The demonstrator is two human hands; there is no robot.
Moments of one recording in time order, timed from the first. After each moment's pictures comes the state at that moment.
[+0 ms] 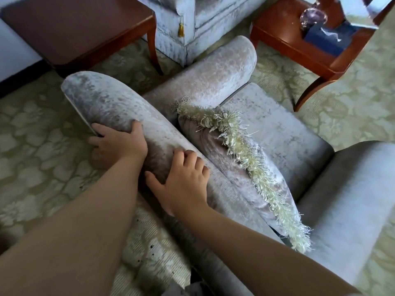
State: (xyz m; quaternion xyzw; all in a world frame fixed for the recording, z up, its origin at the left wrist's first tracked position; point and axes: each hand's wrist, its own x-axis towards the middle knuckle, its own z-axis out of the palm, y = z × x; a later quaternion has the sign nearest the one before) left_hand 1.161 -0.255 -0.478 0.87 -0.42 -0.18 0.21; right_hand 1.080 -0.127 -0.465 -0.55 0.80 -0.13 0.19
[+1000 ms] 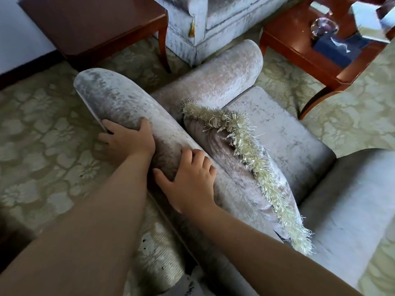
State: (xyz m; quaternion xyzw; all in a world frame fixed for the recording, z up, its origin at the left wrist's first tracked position) left_hand 1.137 -0.223 -0.471 0.87 -0.40 -0.19 0.22; right_hand 1.047 -0.103 -0.464 -0.57 0.79 -0.14 0.19
